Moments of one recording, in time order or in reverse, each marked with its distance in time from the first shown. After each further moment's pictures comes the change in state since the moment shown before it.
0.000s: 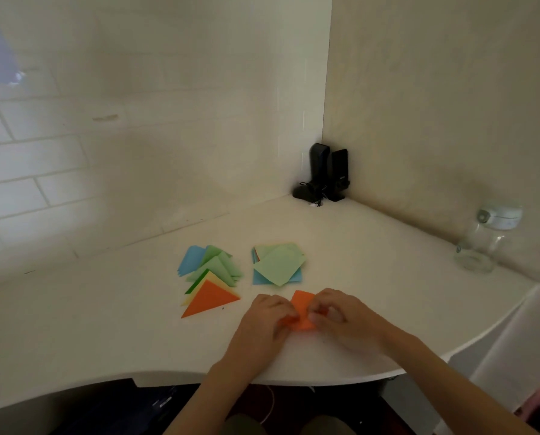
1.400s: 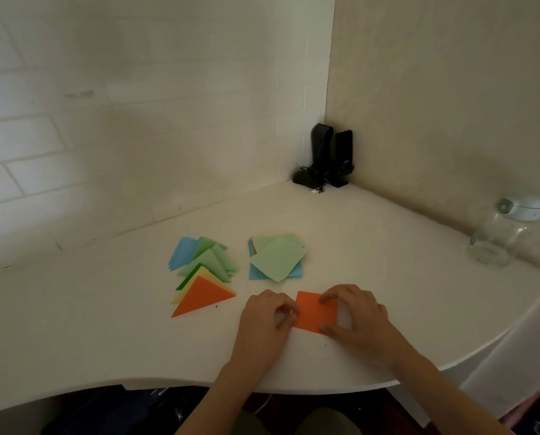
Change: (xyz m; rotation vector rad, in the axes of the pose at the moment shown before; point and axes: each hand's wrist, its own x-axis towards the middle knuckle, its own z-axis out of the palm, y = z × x) left_hand 0.013 0.005 0.015 -0.086 -0.002 -0.300; right_hand -0.007 0.015 0.010 -0.137 0.062 0.273
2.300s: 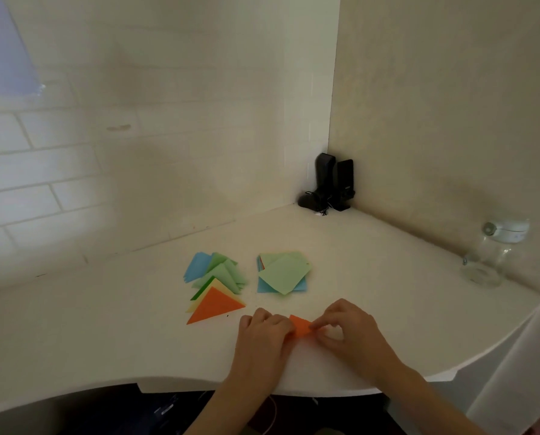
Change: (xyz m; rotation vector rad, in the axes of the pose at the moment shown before) left_hand -0.029 0.008 -0.018 0.420 0.079 0.217; right_hand -0.019 -0.029 -0.003 0.018 0.123 -0.150
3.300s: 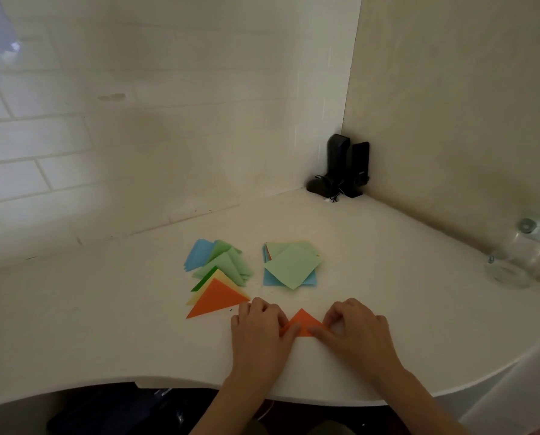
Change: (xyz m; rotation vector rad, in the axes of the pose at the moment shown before) left_hand 0.013 -0.009 0.008 -0.042 -0.033 -0.373; right_hand 0.023 0.006 0.027 -0.113 0.069 0.201
